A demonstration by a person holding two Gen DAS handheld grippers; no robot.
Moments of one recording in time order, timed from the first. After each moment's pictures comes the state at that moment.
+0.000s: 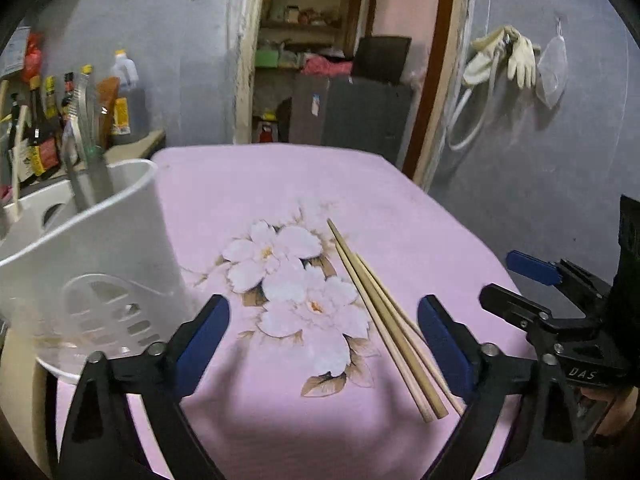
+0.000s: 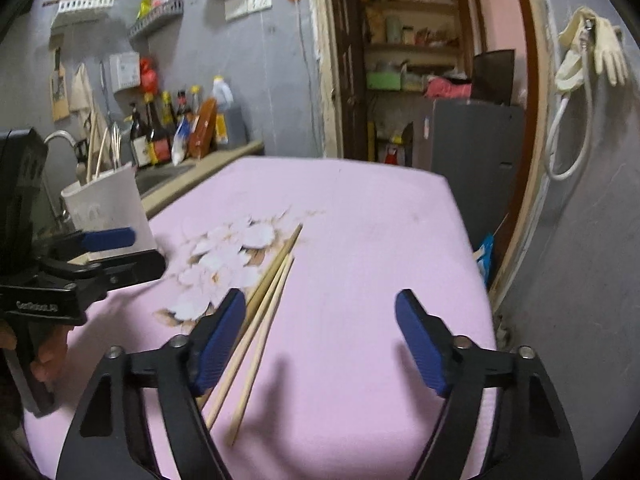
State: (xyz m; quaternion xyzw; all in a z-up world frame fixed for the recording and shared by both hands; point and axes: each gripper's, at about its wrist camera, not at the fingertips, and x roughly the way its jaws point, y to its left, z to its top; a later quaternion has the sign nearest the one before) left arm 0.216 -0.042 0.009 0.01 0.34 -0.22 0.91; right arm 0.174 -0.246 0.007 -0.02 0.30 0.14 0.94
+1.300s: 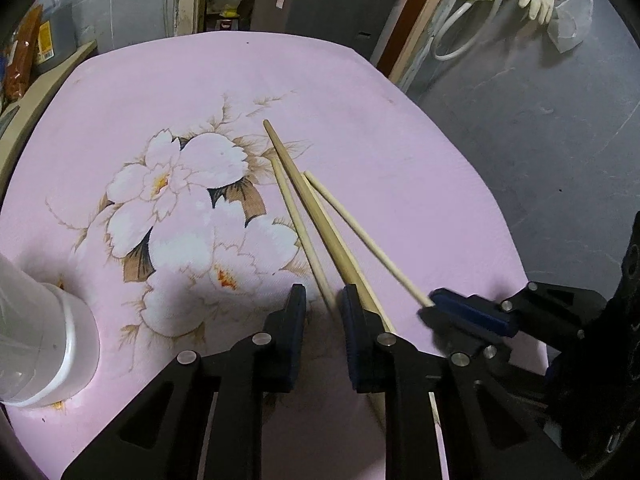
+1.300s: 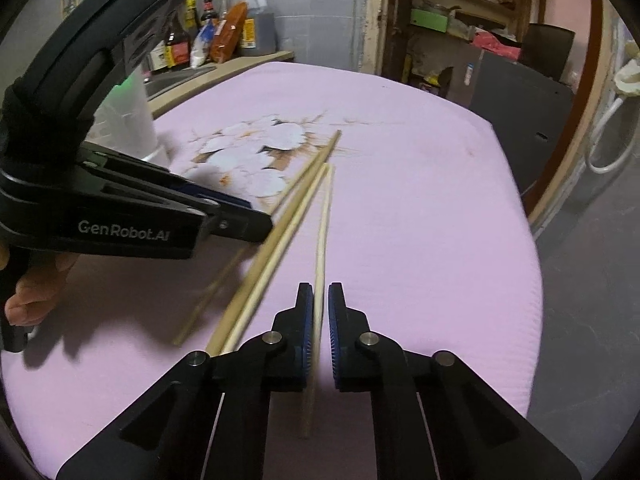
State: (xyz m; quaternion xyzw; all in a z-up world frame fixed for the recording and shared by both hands) left arm 0.280 -0.094 -0.031 0.02 0.51 -0.27 0.81; right arm 0.194 -0.217 -0.030 -0.10 0.42 0.16 0.89
